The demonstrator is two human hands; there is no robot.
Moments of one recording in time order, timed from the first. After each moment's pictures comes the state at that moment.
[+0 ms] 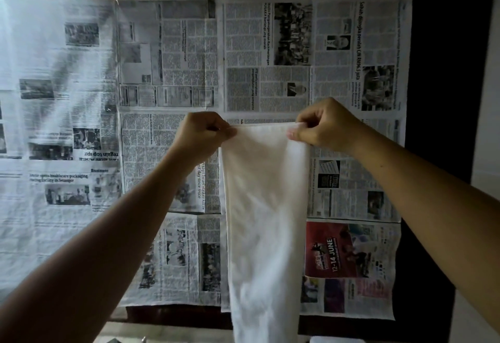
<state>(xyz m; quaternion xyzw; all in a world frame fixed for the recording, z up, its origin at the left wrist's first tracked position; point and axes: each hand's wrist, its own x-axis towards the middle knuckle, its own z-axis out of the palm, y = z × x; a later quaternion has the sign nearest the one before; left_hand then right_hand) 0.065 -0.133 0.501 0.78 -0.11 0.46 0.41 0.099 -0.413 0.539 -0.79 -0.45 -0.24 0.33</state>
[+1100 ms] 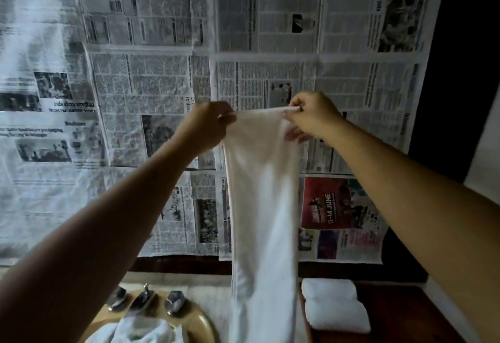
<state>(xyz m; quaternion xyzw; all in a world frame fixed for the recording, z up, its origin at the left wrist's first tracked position) 0.118 -0.130 0.434 0.90 -0.09 0.39 0.18 0.169 -0.369 0.458 -0.85 -0.22 -0.17 0.45</state>
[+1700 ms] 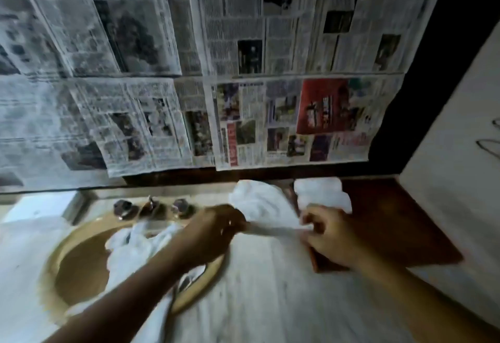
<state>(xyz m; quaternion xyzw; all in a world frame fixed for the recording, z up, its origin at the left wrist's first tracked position) -0.015 -0.130 0.118 0.92 -0.23 0.10 0.30 0.002 -0.427 0.120 -0.88 -0.16 -0.01 0.45</state>
